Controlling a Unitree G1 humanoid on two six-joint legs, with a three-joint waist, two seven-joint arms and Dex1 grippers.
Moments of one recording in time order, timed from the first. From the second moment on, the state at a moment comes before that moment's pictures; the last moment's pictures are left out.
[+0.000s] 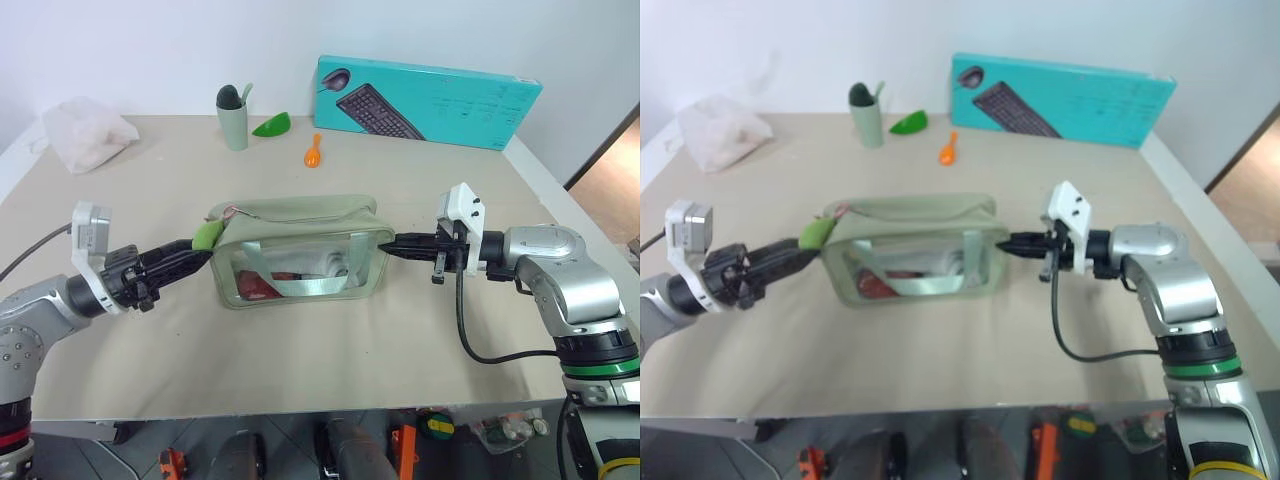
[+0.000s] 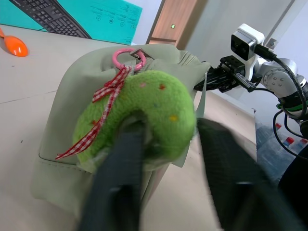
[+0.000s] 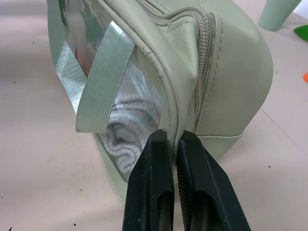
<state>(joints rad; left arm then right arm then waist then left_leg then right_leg) -0.20 0.74 0.40 -0.21 -1.01 0.76 -0.98 -0.59 -0.76 0.04 -0.03 0.37 0.45 1.12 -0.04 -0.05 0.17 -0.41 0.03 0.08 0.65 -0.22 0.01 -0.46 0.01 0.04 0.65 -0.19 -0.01</state>
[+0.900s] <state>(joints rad) -0.57 0.68 0.12 -0.13 -0.92 0.76 -0.96 -0.59 -0.75 0.04 -0.01 0.34 0.42 1.12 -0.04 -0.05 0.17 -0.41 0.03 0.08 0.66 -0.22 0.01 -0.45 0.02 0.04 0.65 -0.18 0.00</state>
